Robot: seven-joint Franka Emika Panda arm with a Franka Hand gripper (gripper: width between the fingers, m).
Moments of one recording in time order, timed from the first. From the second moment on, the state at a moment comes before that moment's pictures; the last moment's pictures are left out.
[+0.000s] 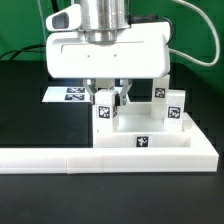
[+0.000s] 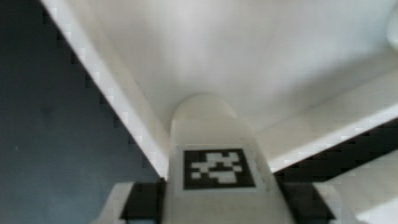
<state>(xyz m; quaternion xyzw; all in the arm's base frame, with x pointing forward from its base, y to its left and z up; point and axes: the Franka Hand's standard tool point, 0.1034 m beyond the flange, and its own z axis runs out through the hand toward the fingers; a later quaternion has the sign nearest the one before) 0.567 0.010 0.068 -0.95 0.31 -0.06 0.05</state>
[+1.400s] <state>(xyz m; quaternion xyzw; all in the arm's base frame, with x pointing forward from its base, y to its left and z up) 0.566 0.010 0.068 -0.93 0.35 -0.05 0.05</state>
